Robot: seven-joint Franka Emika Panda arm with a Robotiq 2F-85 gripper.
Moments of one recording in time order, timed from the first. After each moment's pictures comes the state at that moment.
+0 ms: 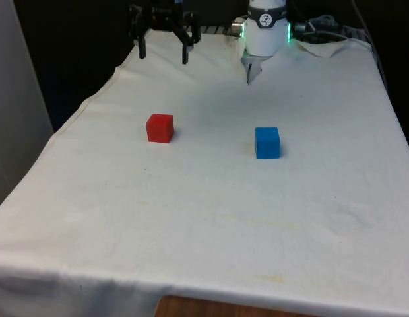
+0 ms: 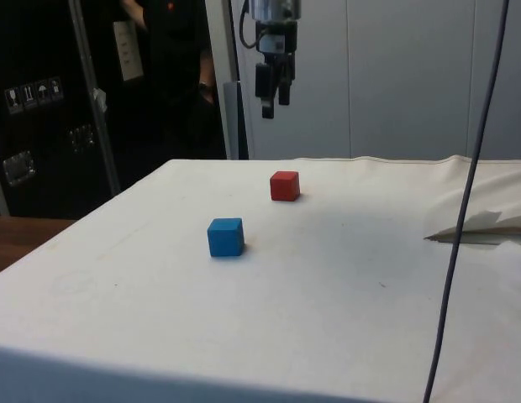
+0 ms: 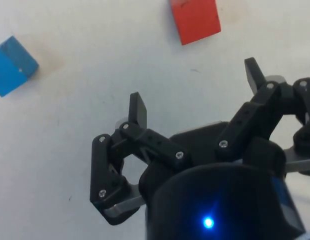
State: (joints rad) arm 0.08 0.09 -0.42 -2.27 0.00 2.50 -0.29
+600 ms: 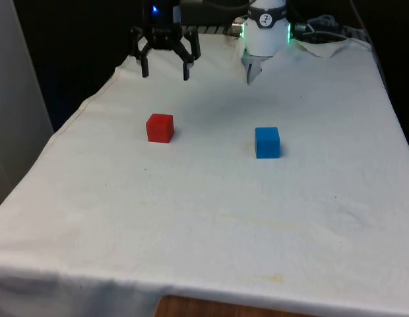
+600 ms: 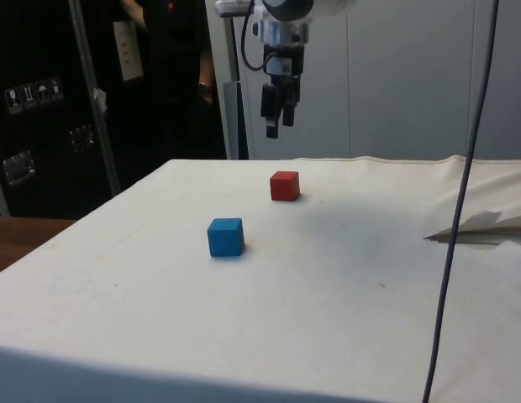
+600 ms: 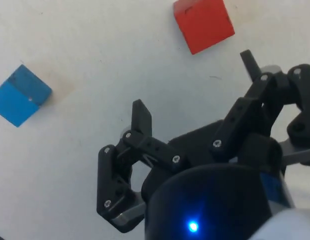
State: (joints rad) arm 0.07 0.16 -0.43 -2.31 0.17 2.59 -0.44
